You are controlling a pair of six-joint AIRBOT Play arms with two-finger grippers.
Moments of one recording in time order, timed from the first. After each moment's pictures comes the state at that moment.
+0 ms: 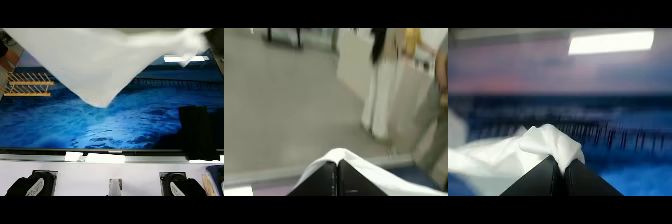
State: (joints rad) left arm 0.06 -0.84 1.73 0.85 -0.75 -1.27; right arm 0.10 -0.91 1.81 -1.38 1.15 1.67
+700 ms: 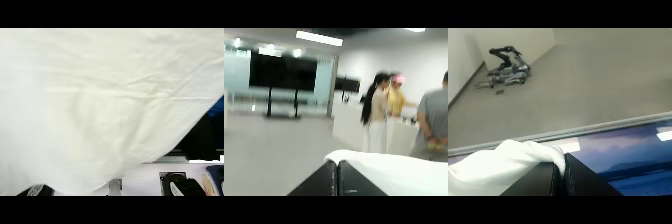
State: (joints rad) left arm 0.13 -0.75 1.84 0.85 -0.89 -1.36; right arm 0.10 -0.82 2.06 -1.71 1.27 1.77
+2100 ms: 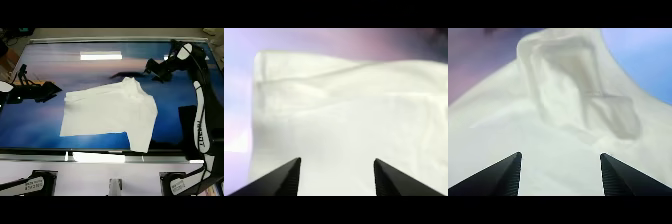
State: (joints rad) left arm 0.21 -1.34 1.14 0.87 -1.03 -1.36; right arm 0.03 -1.72 1.87 -1.22 1.29 1.83
